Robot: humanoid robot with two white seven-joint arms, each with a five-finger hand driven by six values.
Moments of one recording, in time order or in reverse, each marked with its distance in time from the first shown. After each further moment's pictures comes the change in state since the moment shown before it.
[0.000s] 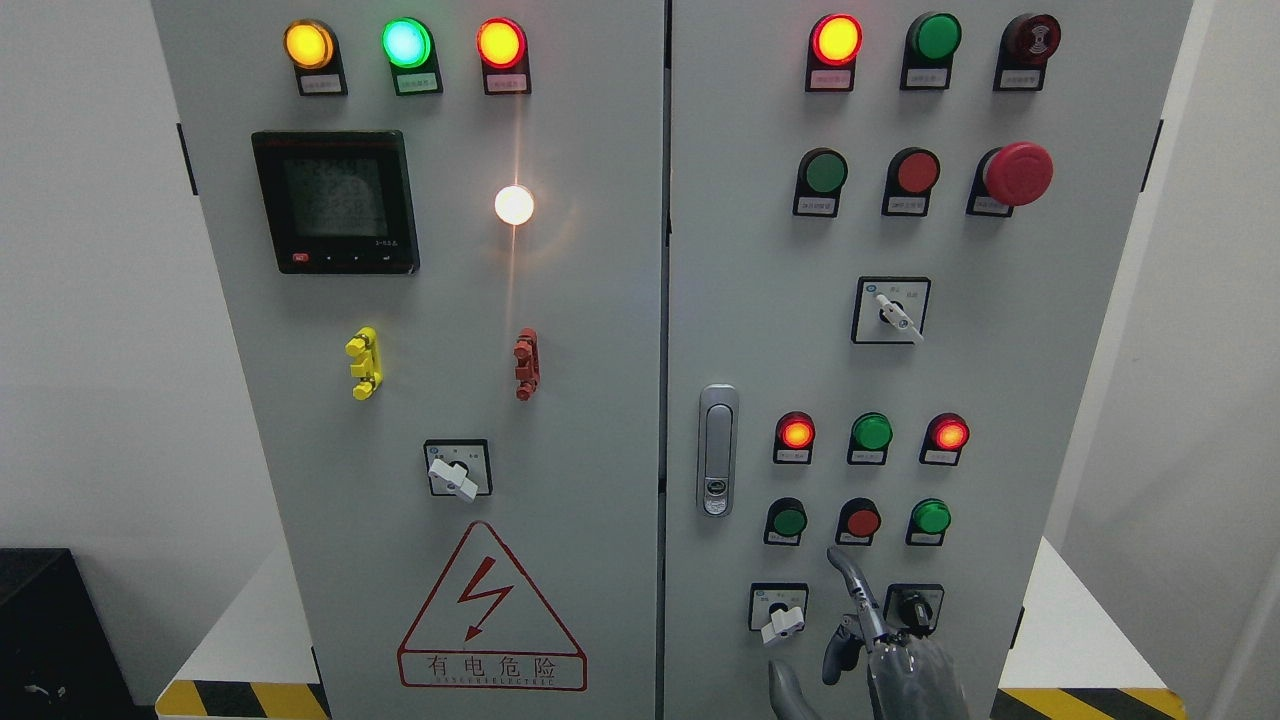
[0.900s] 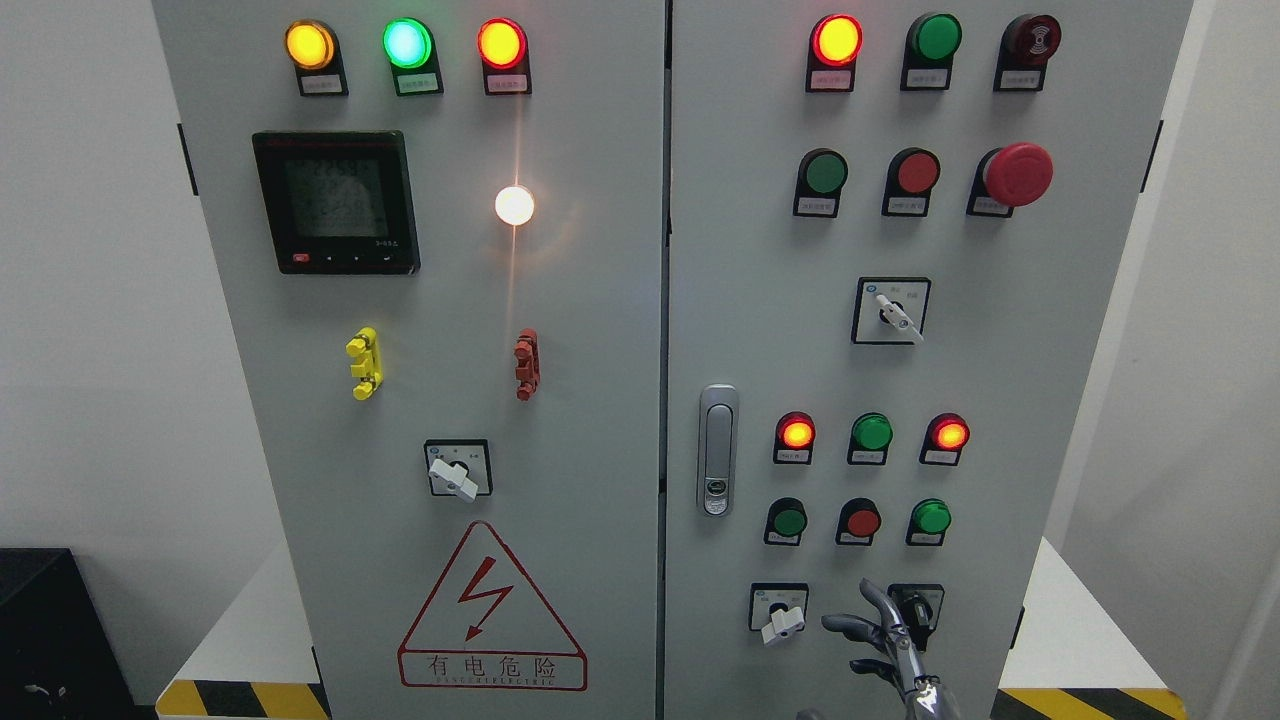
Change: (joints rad) left arm 0.000 0.000 0.000 0.000 0.000 0.000 0.000; right arm 0.113 0.000 0.070 -0.148 -0.443 0.133 0.113
